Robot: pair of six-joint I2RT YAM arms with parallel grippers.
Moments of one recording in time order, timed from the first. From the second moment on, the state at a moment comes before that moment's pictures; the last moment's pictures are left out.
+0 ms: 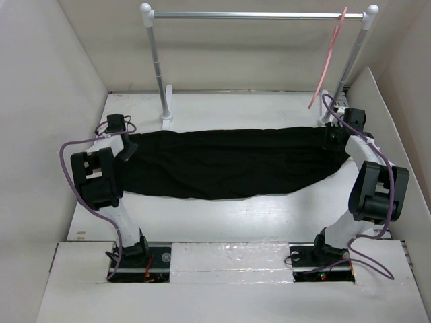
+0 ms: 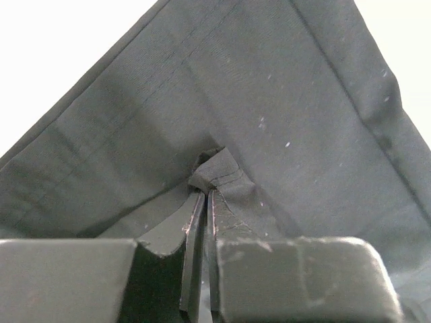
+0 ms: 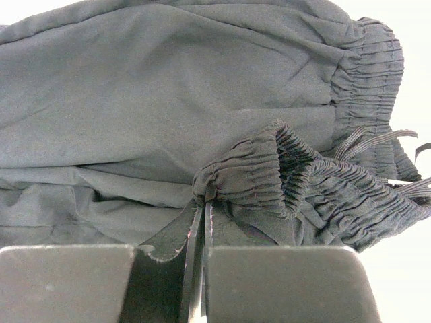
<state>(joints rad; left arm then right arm) 0.20 1.84 1.17 -0.40 -0.19 -0.72 -0.24 1.64 1.13 -0.33 -0.18 -0.05</state>
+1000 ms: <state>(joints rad) 0.20 1.38 1.14 -0.57 -0.25 -0.71 -0.30 1.62 1.15 -0.35 -0.23 -0.04</state>
